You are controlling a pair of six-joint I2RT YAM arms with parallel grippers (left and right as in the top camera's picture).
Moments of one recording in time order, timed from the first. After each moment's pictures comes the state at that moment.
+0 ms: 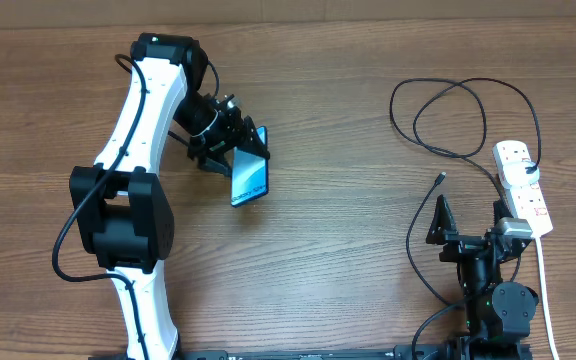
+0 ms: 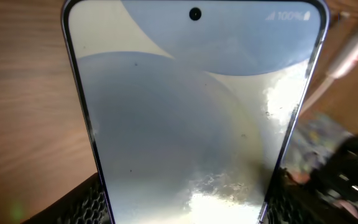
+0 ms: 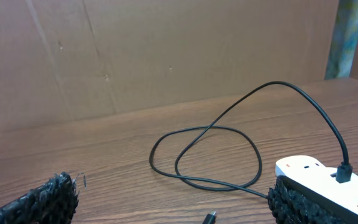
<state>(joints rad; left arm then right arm) -0.13 2.18 1.98 -1.66 0.59 -0.17 -0.06 0.01 0.02 -0.03 -0.02 0.15</state>
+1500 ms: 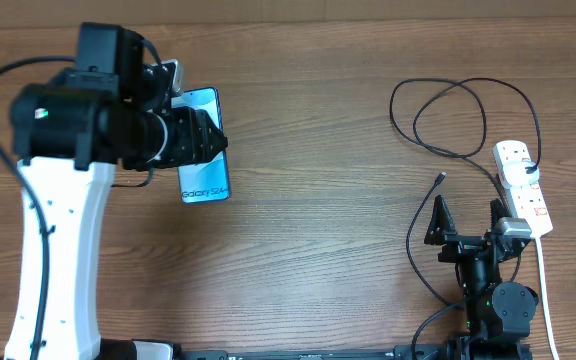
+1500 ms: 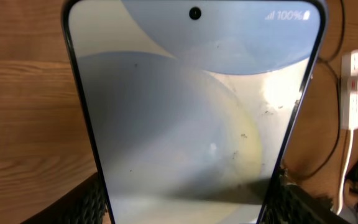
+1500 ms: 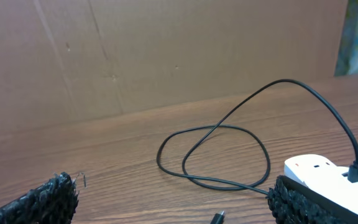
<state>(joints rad) -0.13 1.55 1.89 -1.52 0.28 -0.27 -0.07 0.01 0.02 -0.03 -0.05 0.18</state>
